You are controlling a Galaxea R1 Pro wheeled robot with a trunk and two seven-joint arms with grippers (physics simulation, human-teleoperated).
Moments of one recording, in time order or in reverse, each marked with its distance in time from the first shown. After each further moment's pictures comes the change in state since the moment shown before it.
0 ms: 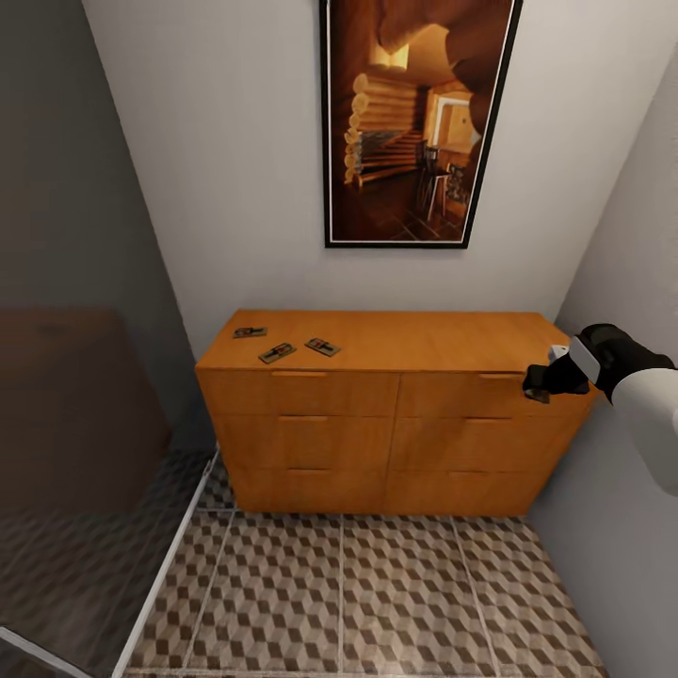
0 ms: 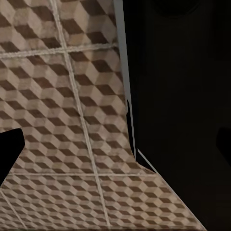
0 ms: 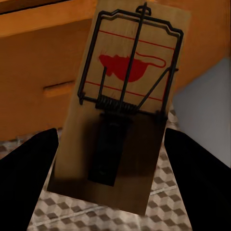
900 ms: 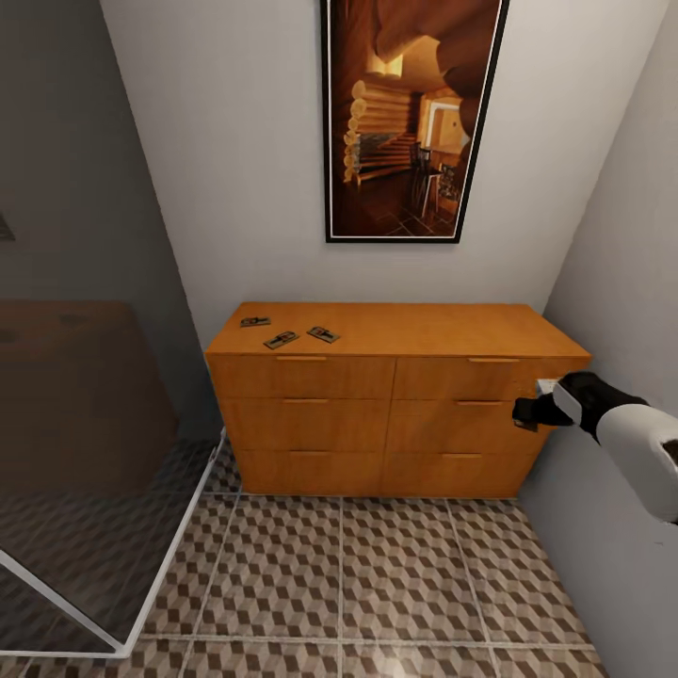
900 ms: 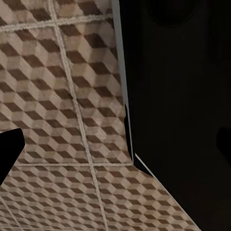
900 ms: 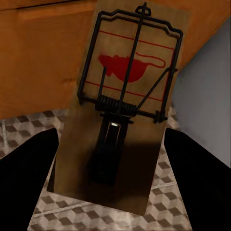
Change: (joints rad) left arm 0.000 -0.003 0.004 -0.006 -0.002 -0.007 0.000; right arm 0.091 0.022 0.003 0.156 0.000 -0.298 0.002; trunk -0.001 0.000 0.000
